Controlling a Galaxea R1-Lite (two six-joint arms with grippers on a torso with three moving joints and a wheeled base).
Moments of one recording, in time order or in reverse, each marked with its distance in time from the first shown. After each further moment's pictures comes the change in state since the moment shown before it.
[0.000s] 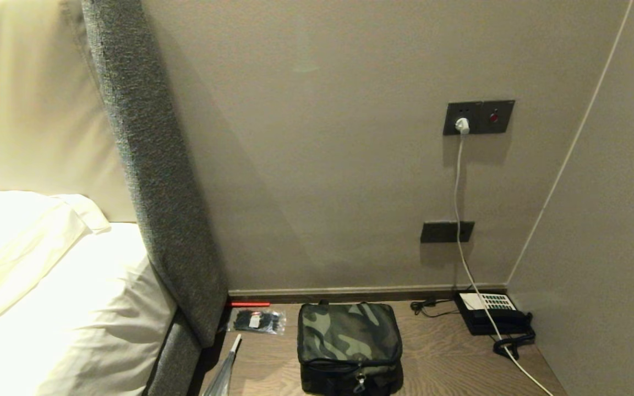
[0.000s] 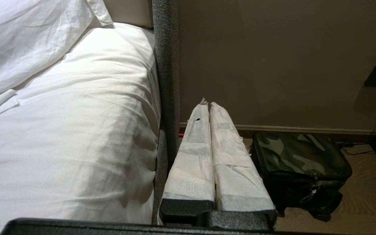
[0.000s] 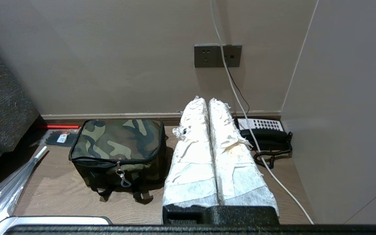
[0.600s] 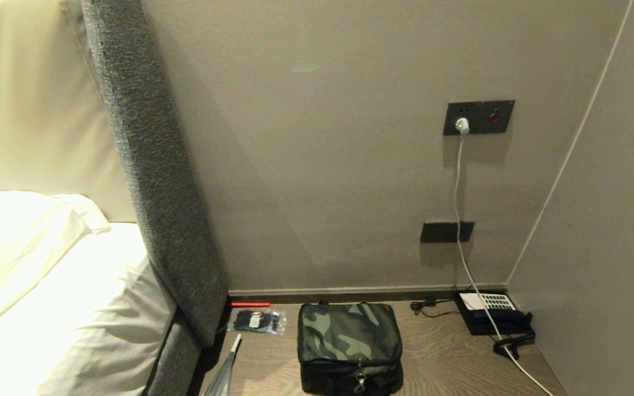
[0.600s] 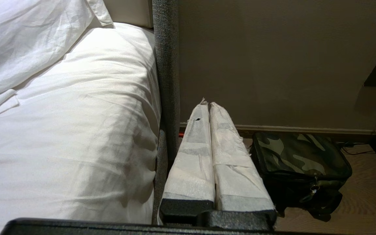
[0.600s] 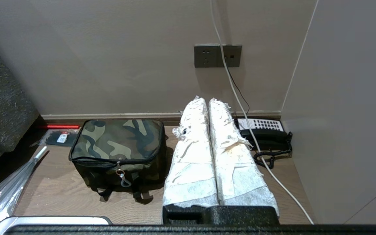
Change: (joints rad) left arm 0.000 0.000 0.000 0.000 0.000 0.000; right arm 0.000 0.000 0.000 0.000 0.000 0.000
